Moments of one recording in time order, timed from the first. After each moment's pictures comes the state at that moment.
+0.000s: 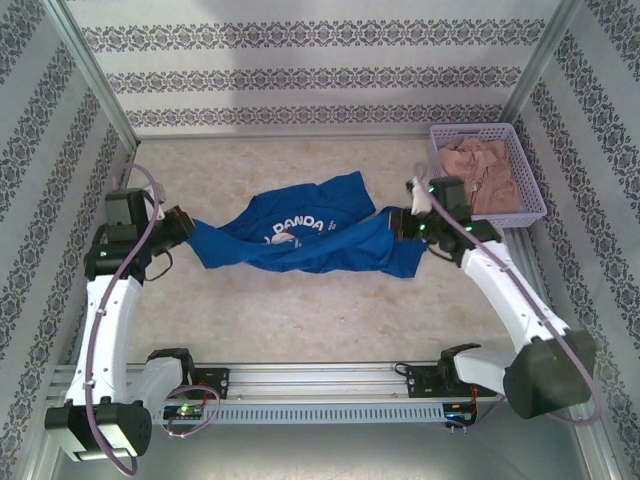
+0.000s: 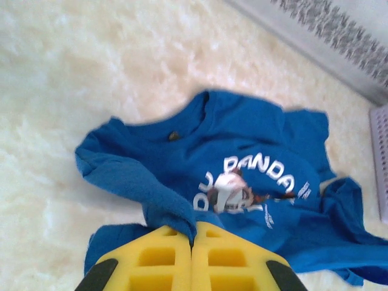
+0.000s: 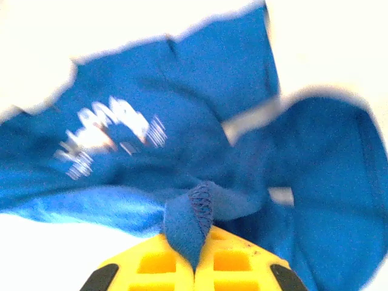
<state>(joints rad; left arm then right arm) 0.15 0.97 1.07 -0.80 0.28 -0.44 0.19 1.18 1.02 -0.54 -0.37 0.25</state>
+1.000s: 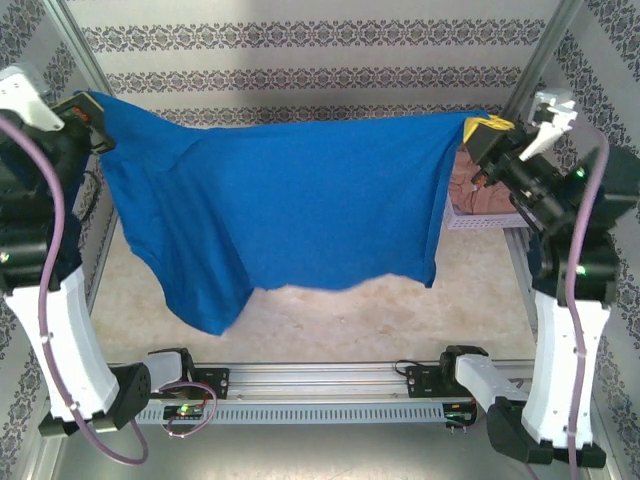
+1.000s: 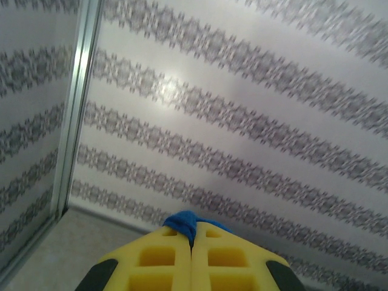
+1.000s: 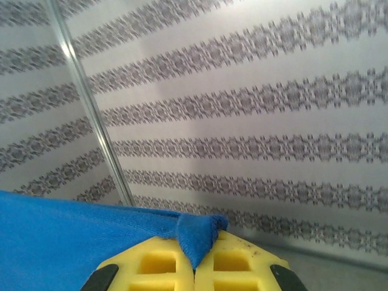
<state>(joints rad) 0.18 1.23 2.07 -0.93 0.03 -0.36 -0.10 1.01 1.59 -0.50 -0.62 0.32</state>
